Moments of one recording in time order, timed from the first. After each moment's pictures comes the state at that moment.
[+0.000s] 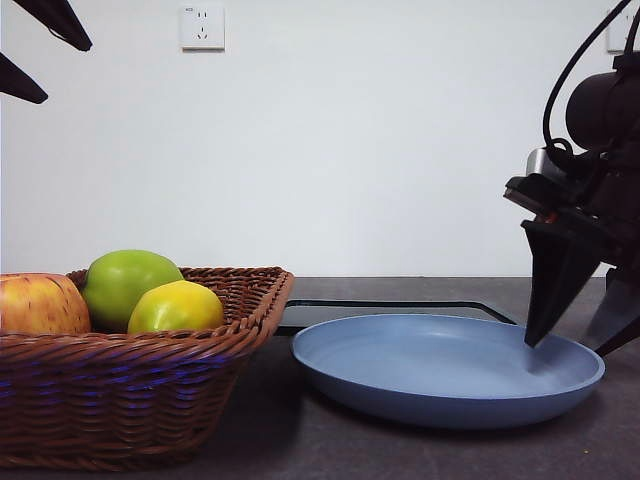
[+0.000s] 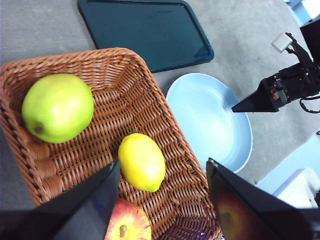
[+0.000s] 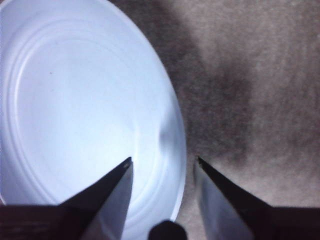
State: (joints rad) left arm -0.17 0.96 0.94 -0.77 0.55 -0.11; right arm 0.20 1.59 0.88 -0.59 -0.44 0.11
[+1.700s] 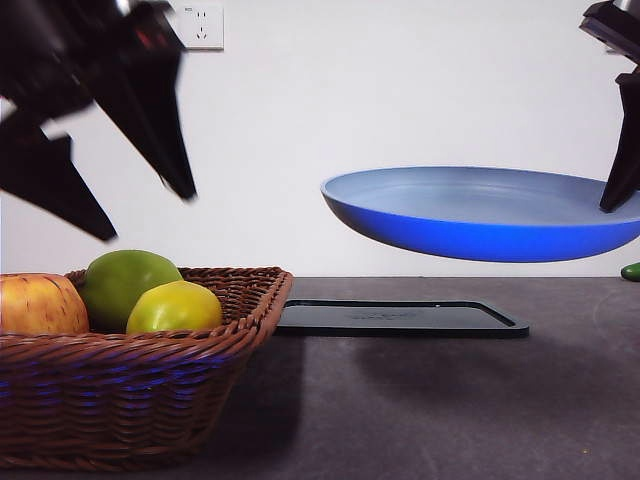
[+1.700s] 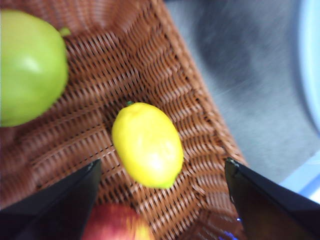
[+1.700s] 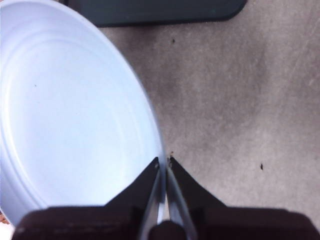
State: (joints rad) left arm -0.49 1.29 0.94 -0.67 0.25 -0.20; right arm 0.12 1.16 0.88 -0.78 -0.44 0.14
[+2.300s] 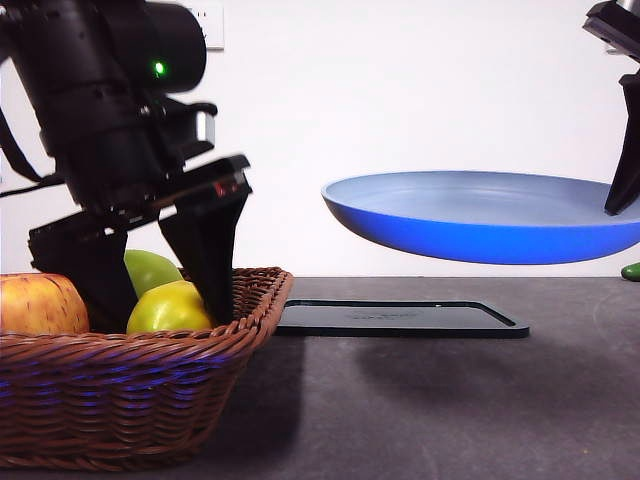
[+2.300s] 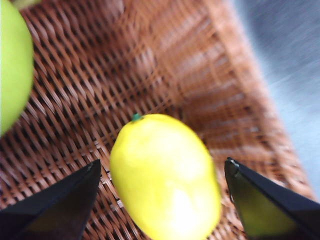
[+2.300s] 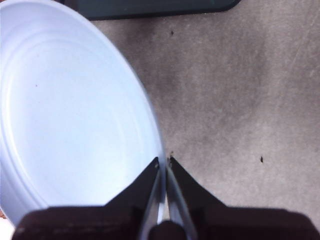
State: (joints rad) left arm -0.57 1.57 0.99 -0.61 0.15 -0.21; right arm 0.12 1.16 0.88 -0.80 -0.44 0.14
